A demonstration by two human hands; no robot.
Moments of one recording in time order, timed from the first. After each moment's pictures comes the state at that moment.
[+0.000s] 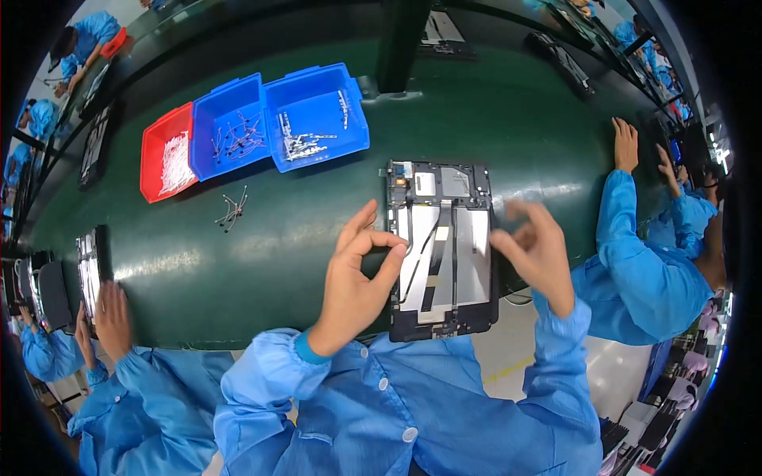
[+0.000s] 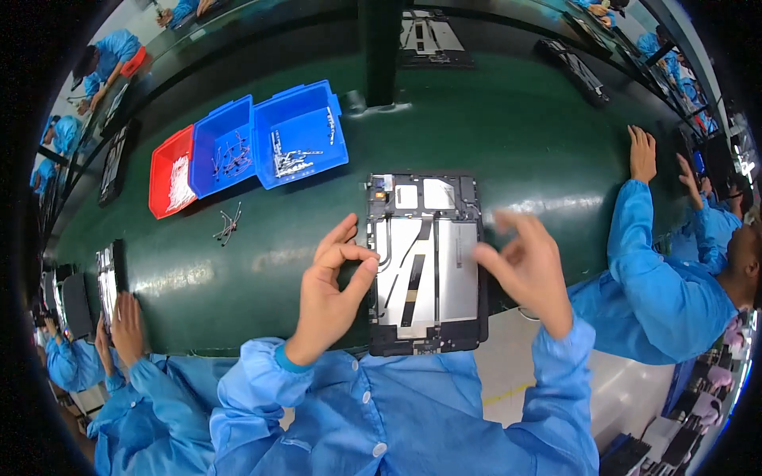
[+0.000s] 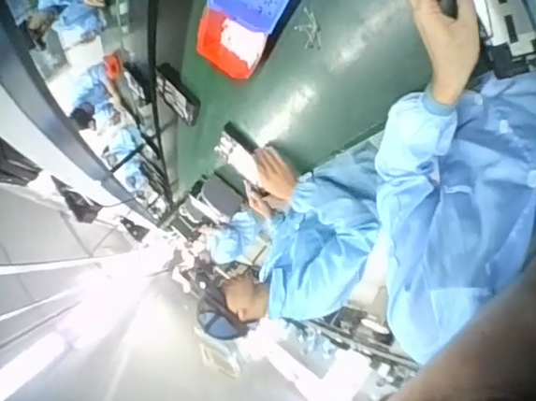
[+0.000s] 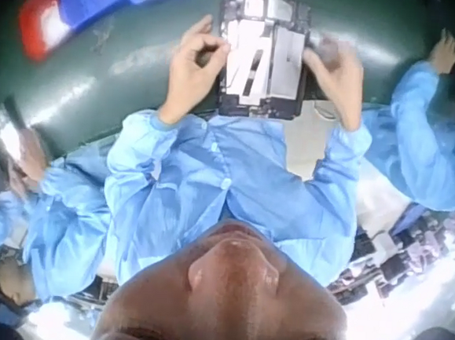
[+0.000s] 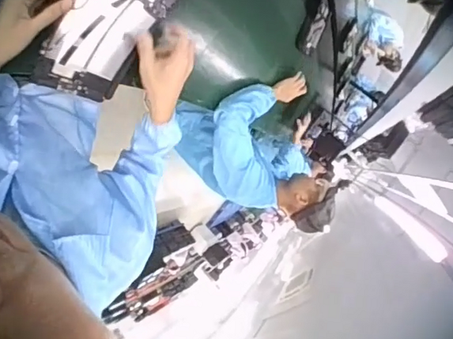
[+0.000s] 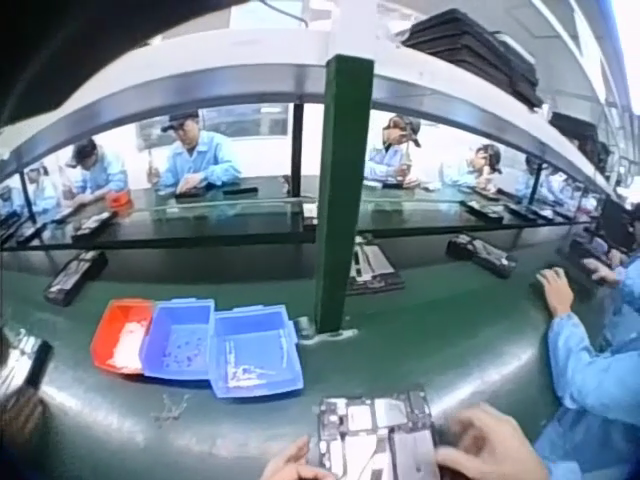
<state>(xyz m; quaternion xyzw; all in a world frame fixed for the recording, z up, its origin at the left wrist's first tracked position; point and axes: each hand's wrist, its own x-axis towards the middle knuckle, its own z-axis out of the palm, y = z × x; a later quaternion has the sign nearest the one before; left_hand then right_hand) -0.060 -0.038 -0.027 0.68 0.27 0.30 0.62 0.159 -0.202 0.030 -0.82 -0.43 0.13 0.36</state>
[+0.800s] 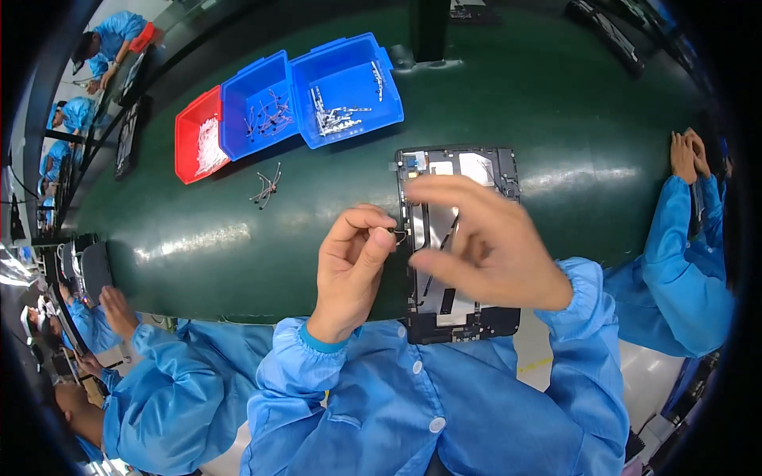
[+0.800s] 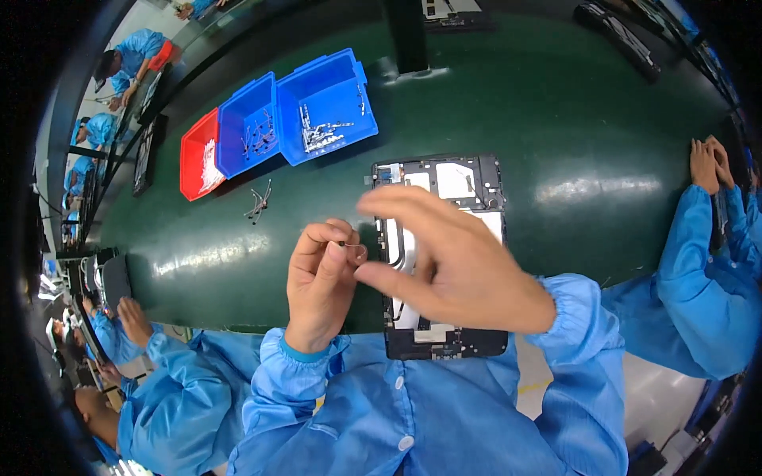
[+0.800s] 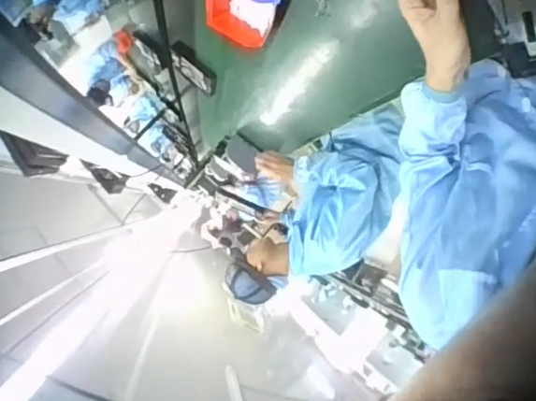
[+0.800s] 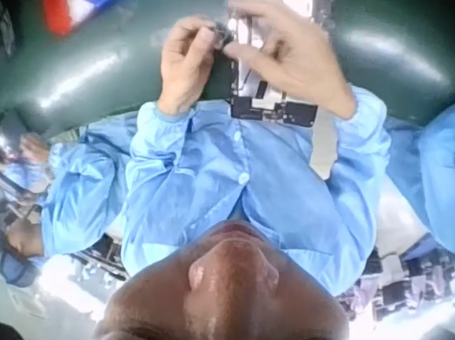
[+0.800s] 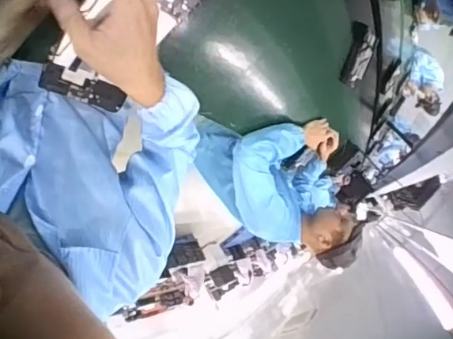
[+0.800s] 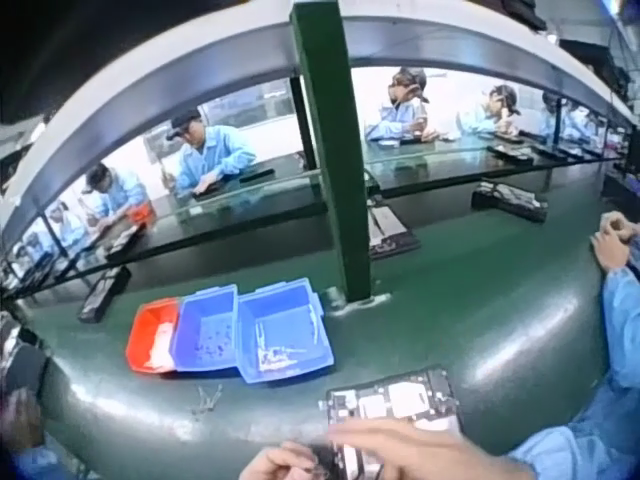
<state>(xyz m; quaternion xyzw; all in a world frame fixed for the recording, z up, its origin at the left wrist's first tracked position) -0.082 -0.027 -0.004 0.46 0.20 0.34 0.79 0.096 -0.120 0.060 -0.59 -0.55 0.34 0.48</state>
